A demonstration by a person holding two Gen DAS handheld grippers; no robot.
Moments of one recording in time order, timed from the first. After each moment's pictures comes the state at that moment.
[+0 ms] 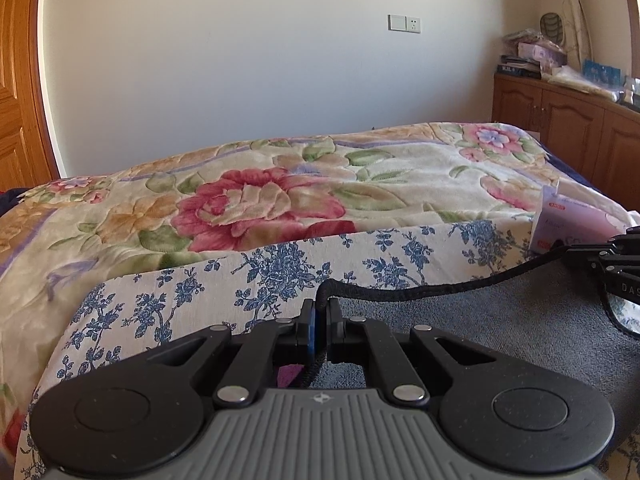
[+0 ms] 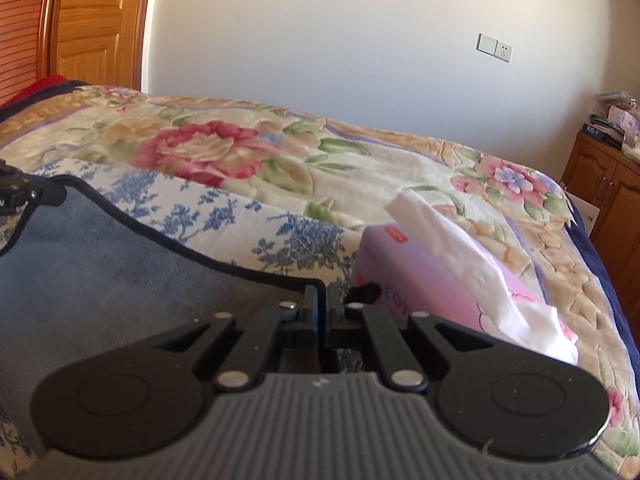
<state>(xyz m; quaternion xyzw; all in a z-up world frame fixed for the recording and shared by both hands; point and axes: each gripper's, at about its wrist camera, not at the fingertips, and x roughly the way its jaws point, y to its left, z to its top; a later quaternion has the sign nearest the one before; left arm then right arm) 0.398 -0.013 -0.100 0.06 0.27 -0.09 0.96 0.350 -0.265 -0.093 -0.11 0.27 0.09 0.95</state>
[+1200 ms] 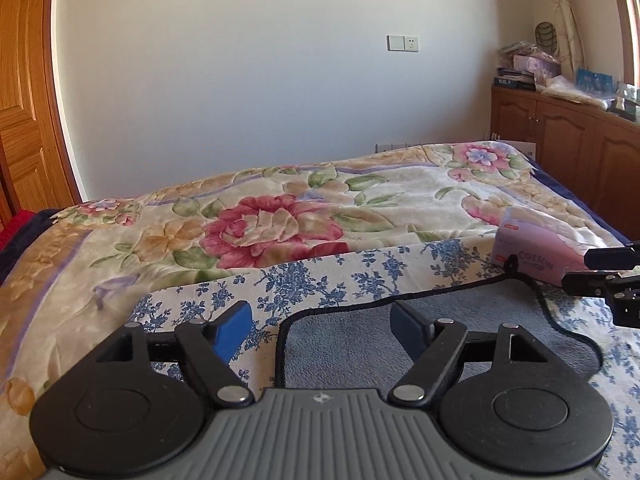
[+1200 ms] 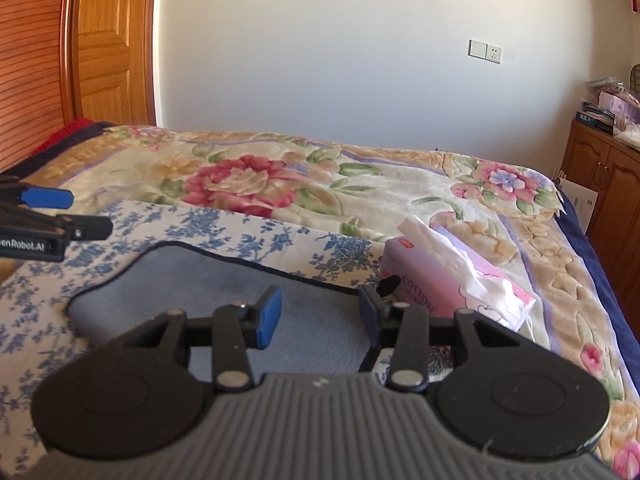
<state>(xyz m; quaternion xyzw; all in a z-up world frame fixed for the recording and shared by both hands) 0.317 -0.017 -0.035 0.07 0.26 -0.08 0.96 0.264 -0.249 -0.028 -0.05 0.26 0.10 0.96</state>
